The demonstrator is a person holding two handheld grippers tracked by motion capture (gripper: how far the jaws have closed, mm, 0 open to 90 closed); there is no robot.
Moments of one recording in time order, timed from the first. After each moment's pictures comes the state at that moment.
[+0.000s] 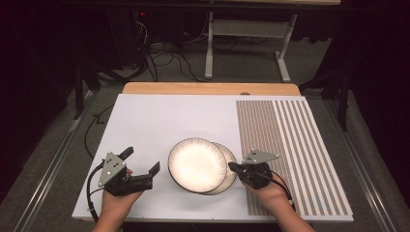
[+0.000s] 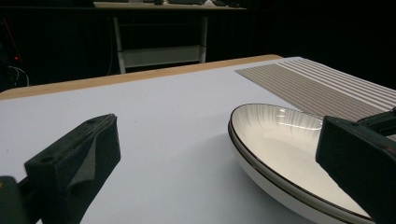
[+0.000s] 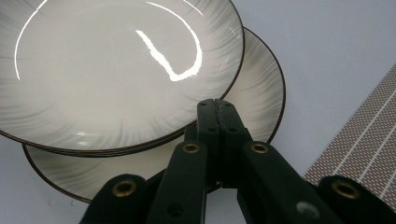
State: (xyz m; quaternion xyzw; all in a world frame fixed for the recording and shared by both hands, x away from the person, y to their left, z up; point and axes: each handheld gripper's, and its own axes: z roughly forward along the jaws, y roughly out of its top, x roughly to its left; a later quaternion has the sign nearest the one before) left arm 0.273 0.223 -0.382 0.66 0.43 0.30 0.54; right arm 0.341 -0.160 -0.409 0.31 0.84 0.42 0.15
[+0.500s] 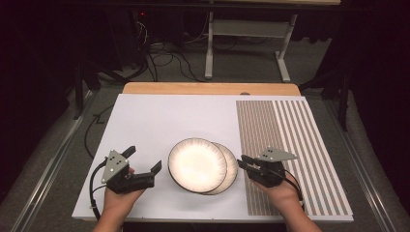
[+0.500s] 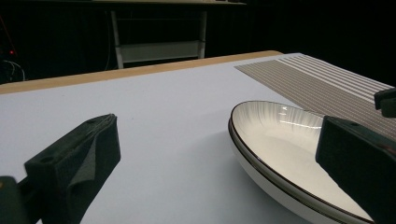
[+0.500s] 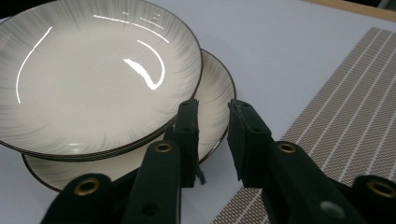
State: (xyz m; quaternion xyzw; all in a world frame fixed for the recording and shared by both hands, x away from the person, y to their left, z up) left arm 0.280 0.220 -0.384 0.66 0.43 0.29 0.54; right arm 0.337 -0.190 -0.392 0.34 0.81 0.45 0.17
